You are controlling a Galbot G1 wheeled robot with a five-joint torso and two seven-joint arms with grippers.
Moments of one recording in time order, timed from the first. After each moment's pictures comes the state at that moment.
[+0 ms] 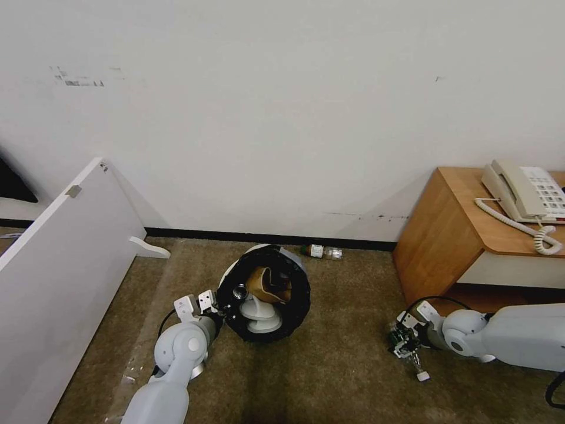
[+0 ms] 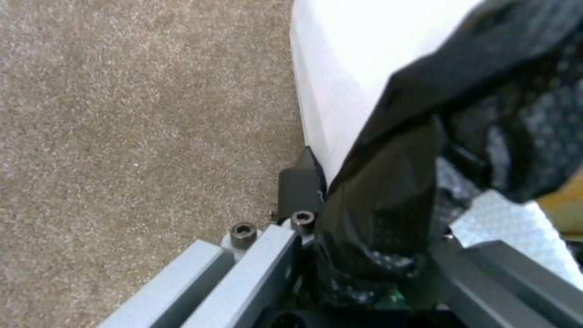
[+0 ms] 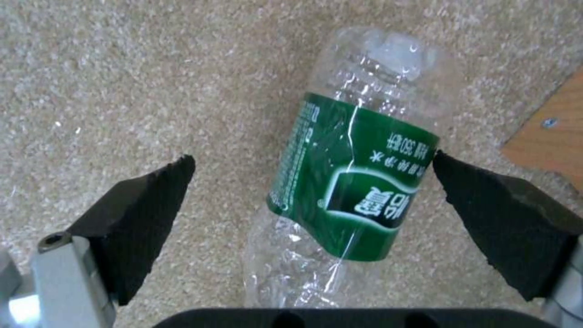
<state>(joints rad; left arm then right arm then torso) 1.21 -1.37 -0.39 -1.77 -0.93 0.68 -0.45 -2.95 -0.64 1.30 1.35 1.40 -0.15 0.01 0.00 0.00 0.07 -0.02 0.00</state>
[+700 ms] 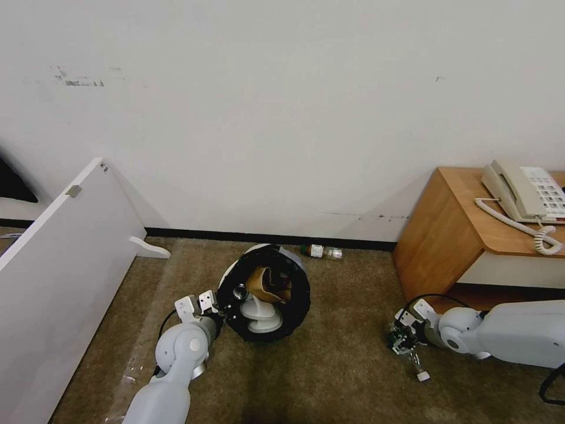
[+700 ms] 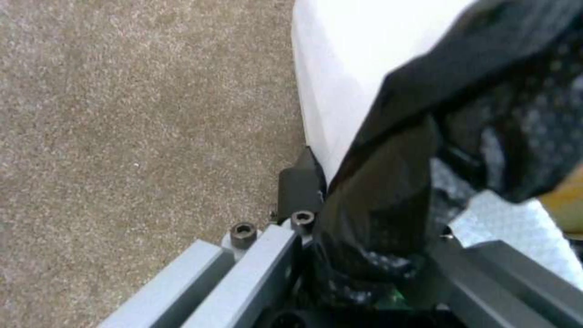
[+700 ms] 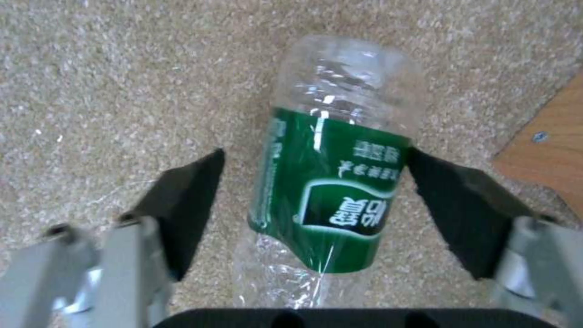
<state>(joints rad) 1.21 -1.38 -0.40 -1.76 -0.93 0.67 -0.44 -2.95 -0.67 1.29 1.33 1.39 -0.16 0.02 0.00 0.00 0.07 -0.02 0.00</state>
